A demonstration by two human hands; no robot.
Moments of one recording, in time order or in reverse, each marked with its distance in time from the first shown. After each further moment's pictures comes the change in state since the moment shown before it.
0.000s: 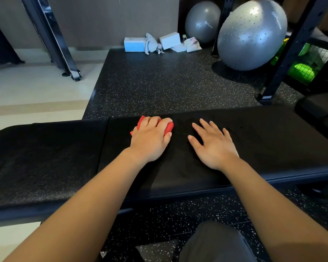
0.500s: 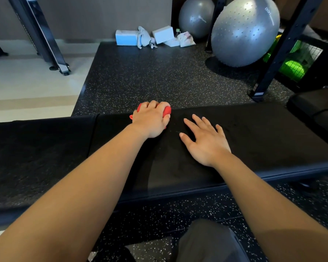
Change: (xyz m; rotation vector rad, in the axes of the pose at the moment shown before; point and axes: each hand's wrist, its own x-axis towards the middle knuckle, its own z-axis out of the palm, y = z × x) left_hand 0.060 0.009 -0.001 -0.028 -0.127 -0.067; right_hand 0.006 0.000 -0.001 -0.020 -0.013 0.013
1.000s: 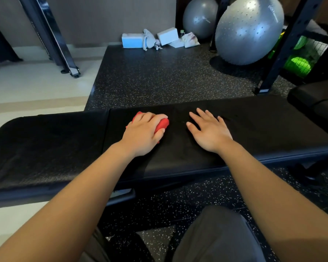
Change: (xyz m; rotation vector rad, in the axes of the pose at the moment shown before) left_hand -0.089 -0.028 0.000 -0.029 0.082 0.161; right_hand -0.009 0.000 -0.003 0.038 -0.002 -0.023
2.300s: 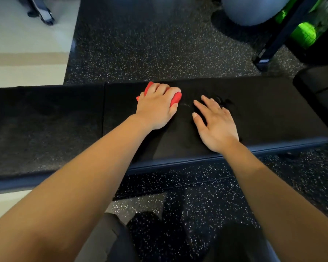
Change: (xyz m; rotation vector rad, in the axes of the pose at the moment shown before) left_hand 0.042 0.006 0.011 0.007 -0.010 0.030; right_hand -0.022 -0.008 0.005 0.019 0.061 0.020
